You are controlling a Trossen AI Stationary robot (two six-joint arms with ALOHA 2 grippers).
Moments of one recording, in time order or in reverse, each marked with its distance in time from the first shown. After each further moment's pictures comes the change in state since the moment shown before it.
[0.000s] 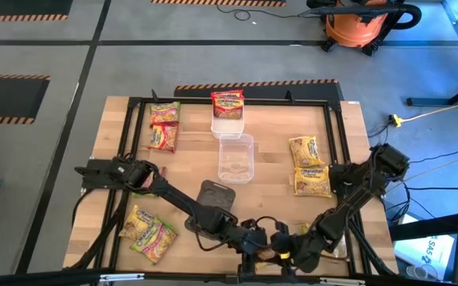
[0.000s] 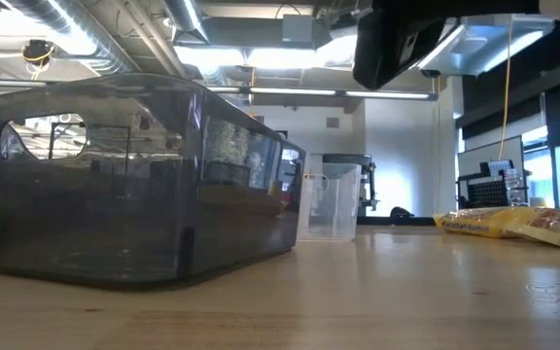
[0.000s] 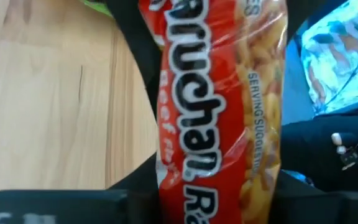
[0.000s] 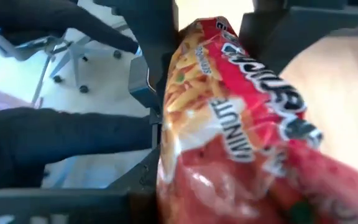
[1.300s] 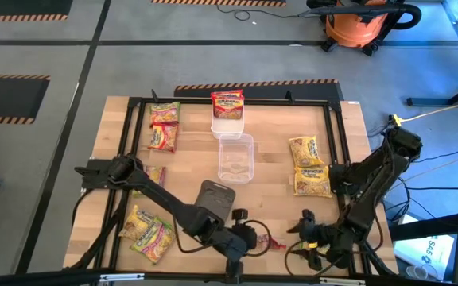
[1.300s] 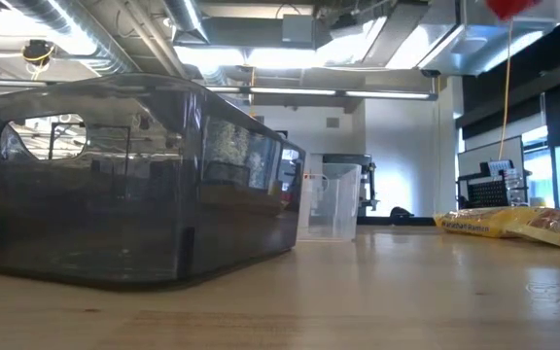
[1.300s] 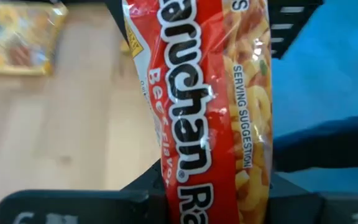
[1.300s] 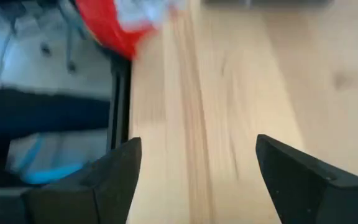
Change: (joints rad) left arm -0.070 -0.163 0.000 -0.216 -0.338 0.243; right arm 0.168 -0.269 -0.182 -0.254 0.215 0.137
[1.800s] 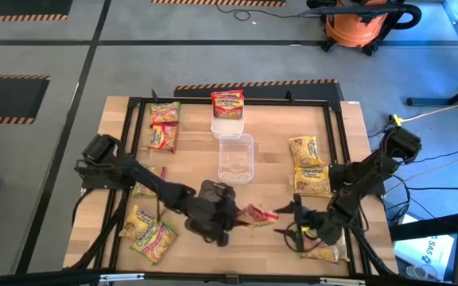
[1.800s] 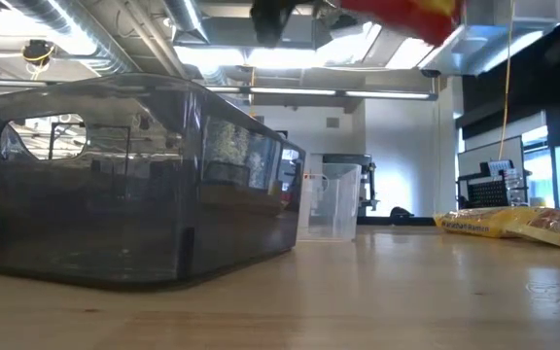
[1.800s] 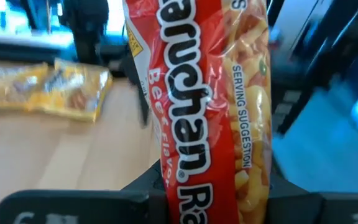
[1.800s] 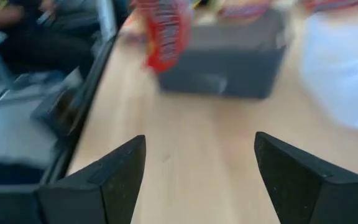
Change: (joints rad) left arm 0.090 -0.314 -0.757 0.907 0.001 0.068; right arm -0.139 0.001 -0.310 0.651 0.236 -0.368
